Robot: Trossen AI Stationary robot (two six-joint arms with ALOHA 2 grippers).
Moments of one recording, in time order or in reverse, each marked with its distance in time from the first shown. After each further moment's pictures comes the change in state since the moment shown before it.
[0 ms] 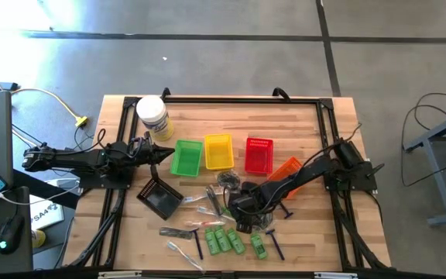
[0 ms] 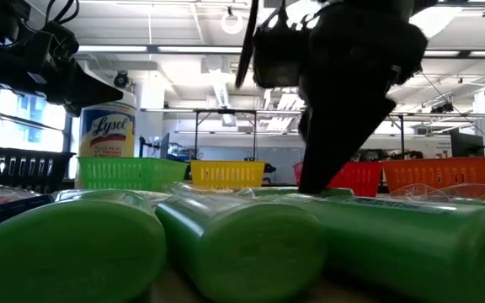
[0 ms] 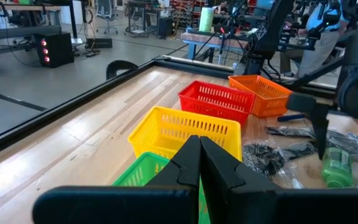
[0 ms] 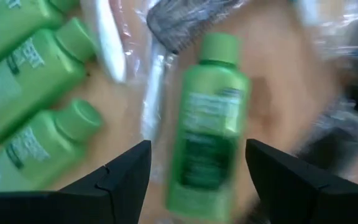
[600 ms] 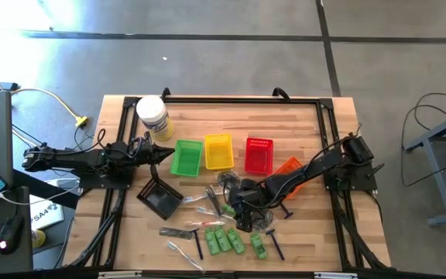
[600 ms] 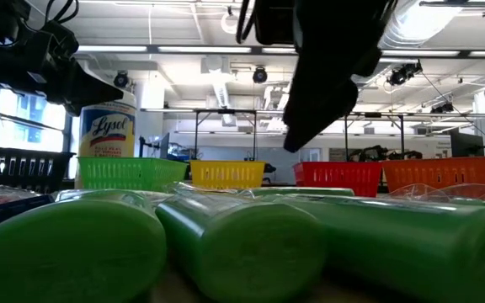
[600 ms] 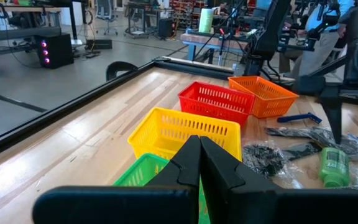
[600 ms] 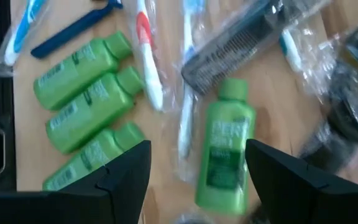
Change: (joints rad) left arm 0.000 0.000 0.000 0.003 0.000 0.003; right arm -0.014 -0.103 0.001 0.027 -0.025 0.004
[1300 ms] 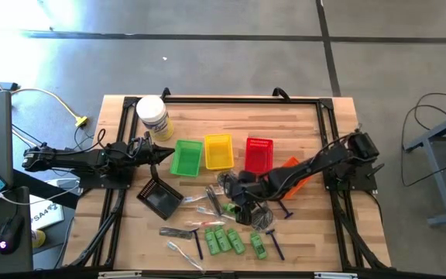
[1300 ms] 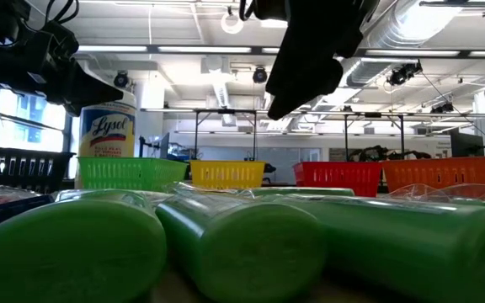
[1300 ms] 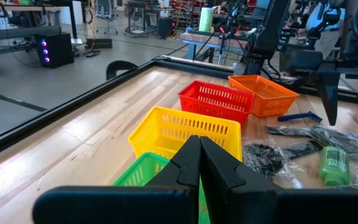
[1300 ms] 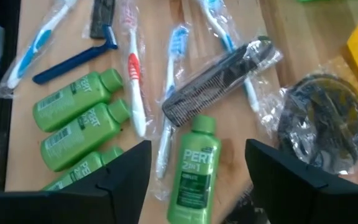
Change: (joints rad) left arm 0.000 0.000 0.000 -0.004 0.000 0.000; right arm -0.032 -0.078 -0.002 0.006 0.056 -0.098
